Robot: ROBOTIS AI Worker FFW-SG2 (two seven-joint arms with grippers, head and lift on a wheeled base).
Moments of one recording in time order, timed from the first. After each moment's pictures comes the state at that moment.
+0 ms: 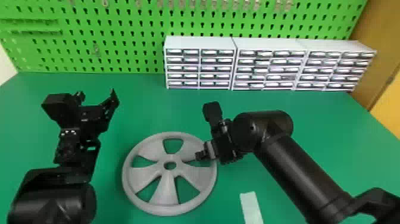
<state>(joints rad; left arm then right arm) -0.10 0.05 0.08 -1.55 0.09 -0.08 -0.01 -0.67 -0.04 0.54 -1.13 -0.68 1.16 -0.43</state>
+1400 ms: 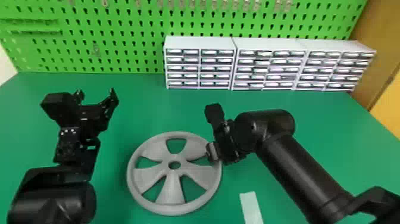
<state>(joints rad) -0.11 0.05 0.08 -1.55 0.09 -0.08 -0.01 -0.68 -0.04 0.52 -1.12 -0.65 1.20 -0.38</state>
